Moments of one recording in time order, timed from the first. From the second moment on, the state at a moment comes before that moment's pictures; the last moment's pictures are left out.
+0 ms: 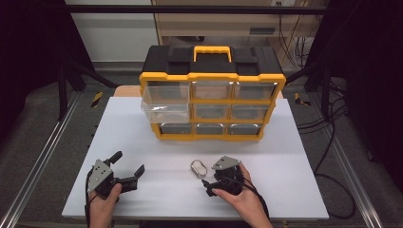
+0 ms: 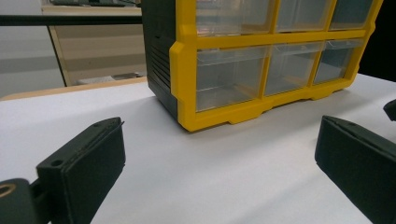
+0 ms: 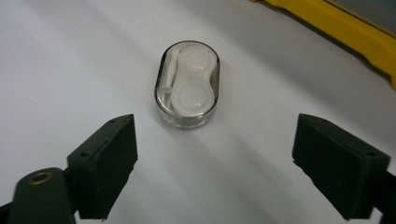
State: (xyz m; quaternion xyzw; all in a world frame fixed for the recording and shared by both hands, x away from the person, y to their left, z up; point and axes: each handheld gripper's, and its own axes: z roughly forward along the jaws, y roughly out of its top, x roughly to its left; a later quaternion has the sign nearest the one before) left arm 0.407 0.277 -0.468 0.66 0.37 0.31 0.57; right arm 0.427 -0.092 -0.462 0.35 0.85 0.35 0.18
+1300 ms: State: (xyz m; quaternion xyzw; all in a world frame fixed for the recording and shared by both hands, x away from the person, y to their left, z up) left arm 0.406 0.274 -0.470 0.66 0.38 0.31 0.56; right arm 0.445 -0.096 -0.386 0.35 0.81 0.42 0.20
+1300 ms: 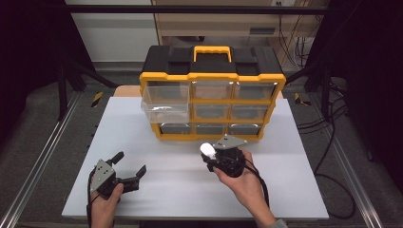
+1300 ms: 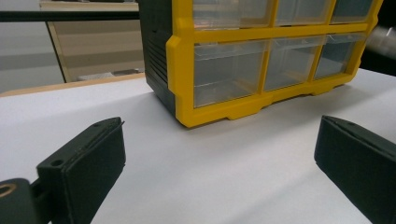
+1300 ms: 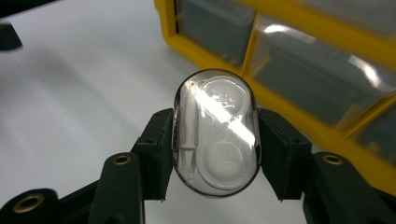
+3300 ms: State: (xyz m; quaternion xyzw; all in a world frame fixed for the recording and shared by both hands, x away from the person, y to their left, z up) left arm 0.406 0.284 -0.466 0.65 0.39 0.33 0.57; right arm 0.491 -0.043 -0.192 0.28 0.77 0.52 0.26
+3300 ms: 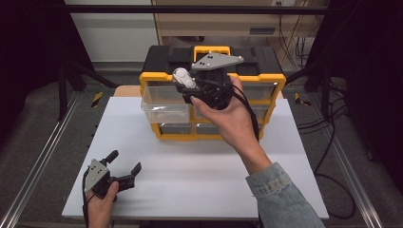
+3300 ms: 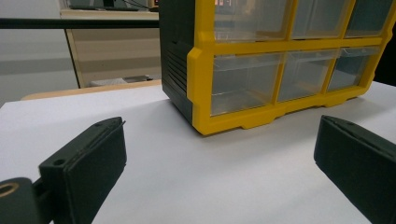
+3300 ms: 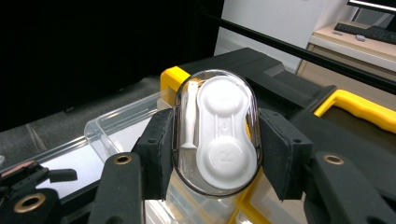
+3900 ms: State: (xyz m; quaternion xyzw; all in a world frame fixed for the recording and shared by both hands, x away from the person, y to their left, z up) left arm 0.406 0.284 -0.466 0.65 0.39 0.33 0.57; right arm 0.492 -0.017 -0.194 0.26 0.78 0.51 0.25
